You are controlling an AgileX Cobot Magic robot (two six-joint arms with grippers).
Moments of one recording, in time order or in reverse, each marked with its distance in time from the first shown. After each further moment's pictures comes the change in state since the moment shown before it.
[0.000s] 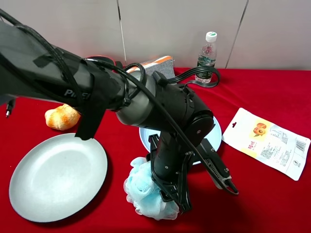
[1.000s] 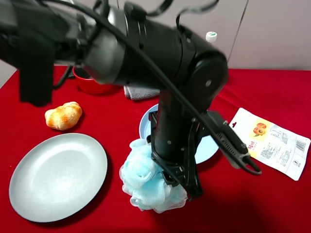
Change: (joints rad) left arm 0.000 -0.153 -0.104 -0.015 0.198 0.000; right arm 0.000 0.000 0.000 0.000 0.000 0.000
